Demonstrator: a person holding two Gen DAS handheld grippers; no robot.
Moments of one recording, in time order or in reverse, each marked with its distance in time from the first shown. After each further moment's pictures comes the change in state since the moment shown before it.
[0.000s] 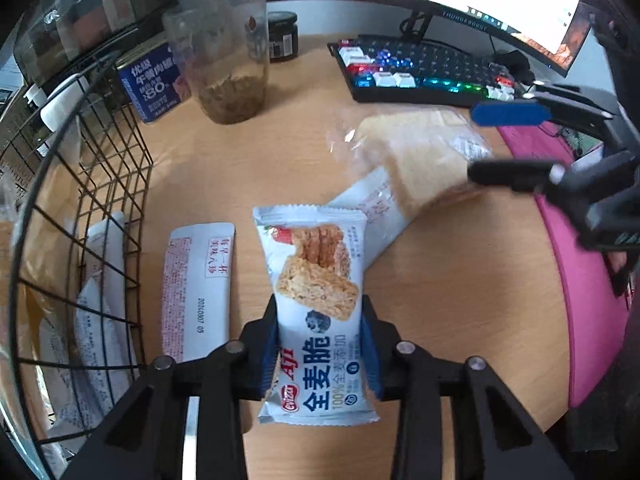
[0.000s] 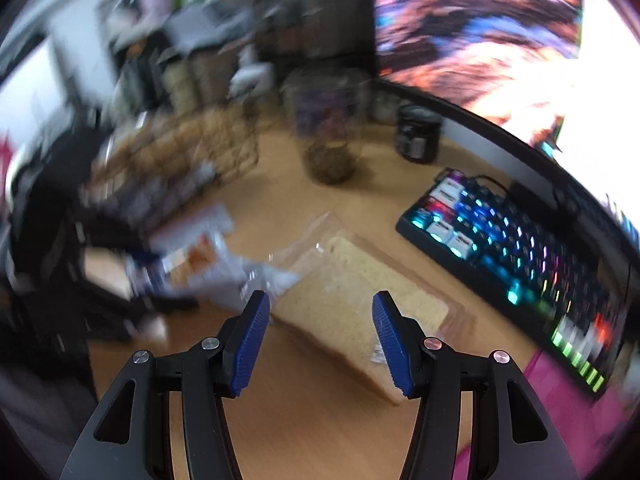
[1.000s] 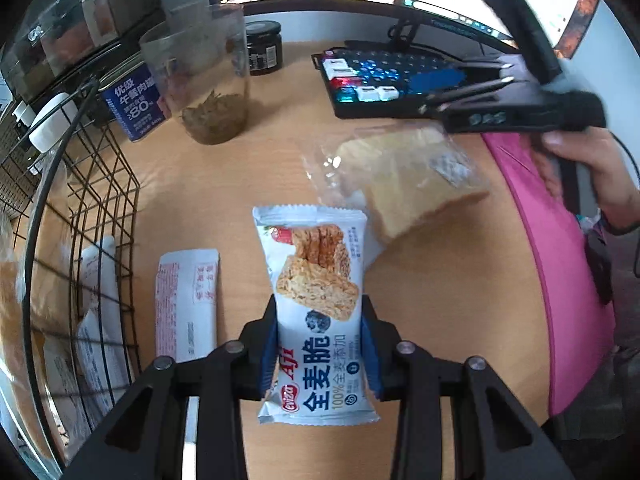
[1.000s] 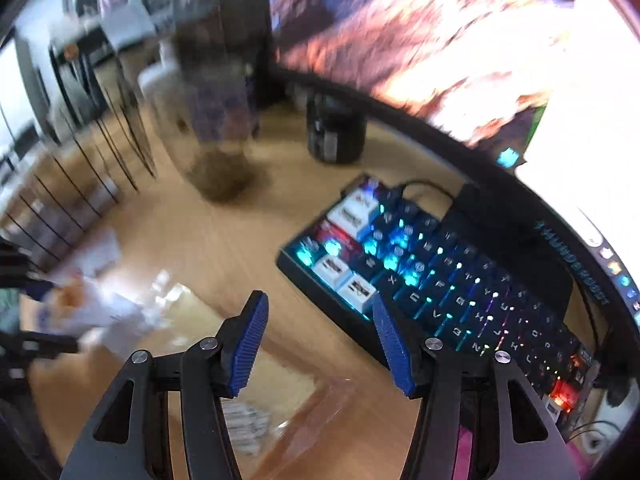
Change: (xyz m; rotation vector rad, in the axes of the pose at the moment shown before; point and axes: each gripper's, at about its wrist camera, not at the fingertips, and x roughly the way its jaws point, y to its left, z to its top) left arm -0.003 -0.010 0.015 0.020 0.020 -0.039; right arm 0.046 -0.098 0.026 0.147 0.054 -0.120
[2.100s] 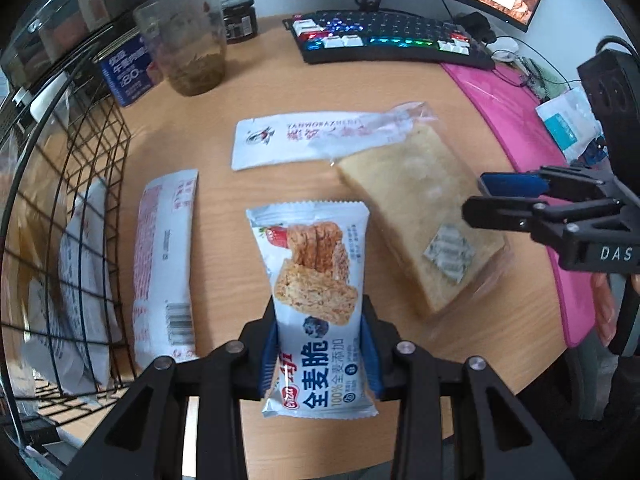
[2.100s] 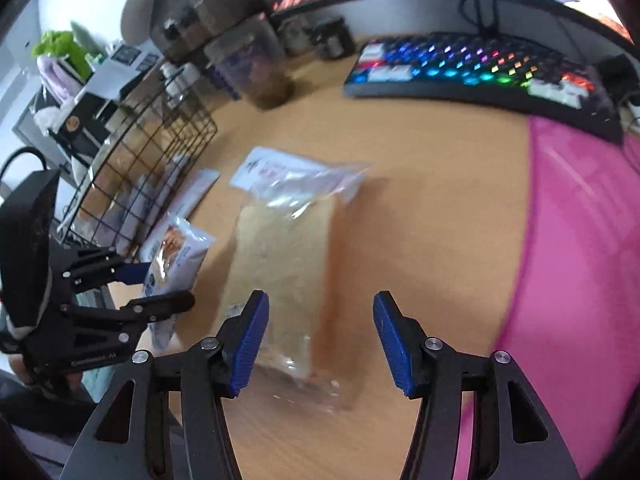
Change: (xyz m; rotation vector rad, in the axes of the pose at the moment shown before) left arm -0.006 -0.017 -0.059 0.057 0.041 0.009; right arm -0.069 0.083 -0.139 0.487 0.014 0.198
